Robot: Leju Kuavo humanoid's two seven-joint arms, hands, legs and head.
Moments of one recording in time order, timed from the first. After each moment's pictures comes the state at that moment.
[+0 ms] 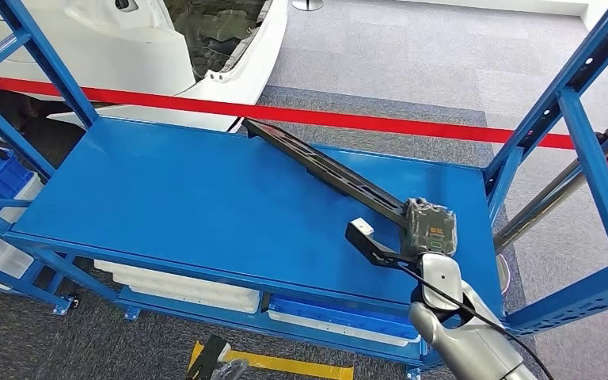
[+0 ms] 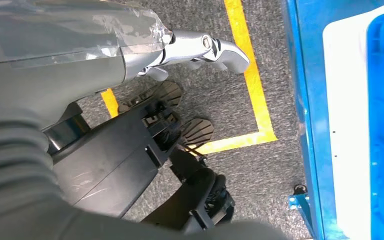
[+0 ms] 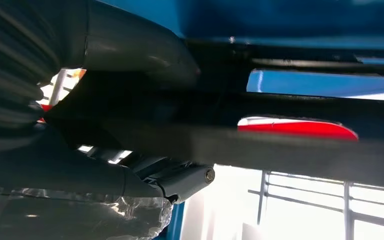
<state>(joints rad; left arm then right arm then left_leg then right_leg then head) -0.23 -0.06 -0.88 -0.24 0.63 0.11 -0.16 -0.30 -0.27 0.55 -1.34 1.26 -0.10 0.69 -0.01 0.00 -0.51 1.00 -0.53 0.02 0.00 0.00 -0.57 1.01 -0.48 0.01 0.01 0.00</state>
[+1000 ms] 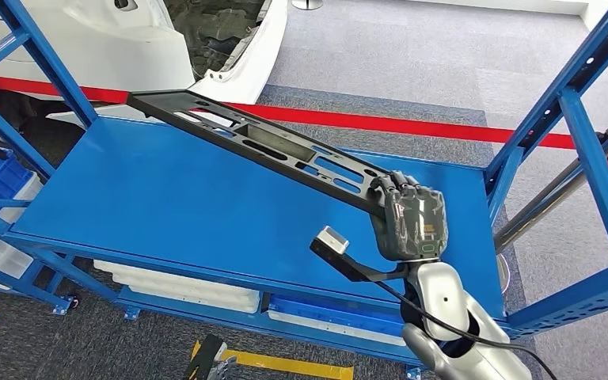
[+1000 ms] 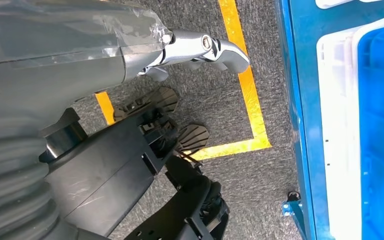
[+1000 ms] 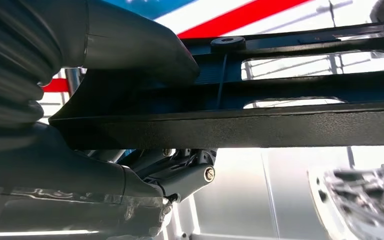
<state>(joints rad) -0.23 -0.05 -0.88 -0.24 0.64 0.13 -0.19 -0.28 -0.29 0.66 -1.72 1.36 -0.20 0.61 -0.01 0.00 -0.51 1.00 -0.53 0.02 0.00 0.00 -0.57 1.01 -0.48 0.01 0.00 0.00</state>
